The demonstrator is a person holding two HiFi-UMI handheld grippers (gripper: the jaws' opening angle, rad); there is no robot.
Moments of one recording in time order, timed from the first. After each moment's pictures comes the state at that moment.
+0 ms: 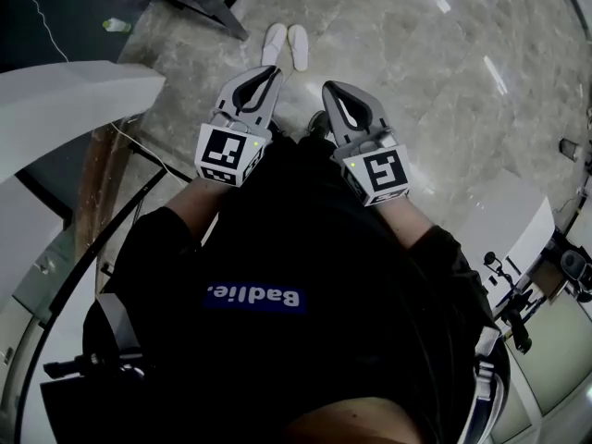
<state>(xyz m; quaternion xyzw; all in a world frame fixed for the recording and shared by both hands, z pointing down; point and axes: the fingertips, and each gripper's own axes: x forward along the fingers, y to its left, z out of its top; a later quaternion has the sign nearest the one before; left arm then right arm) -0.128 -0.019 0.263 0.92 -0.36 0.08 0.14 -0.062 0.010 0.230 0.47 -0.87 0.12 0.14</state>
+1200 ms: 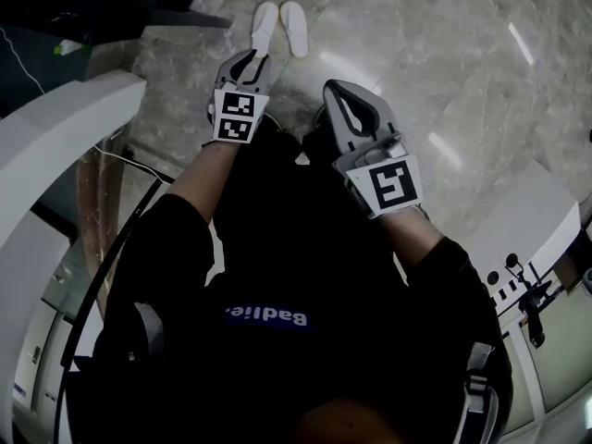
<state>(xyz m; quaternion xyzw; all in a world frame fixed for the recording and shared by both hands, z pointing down) -0.054 -0.109 0.617 0.86 -0.35 0.31 0.18 0.034 -0.062 0.416 0.49 -0.85 0.18 0.11</state>
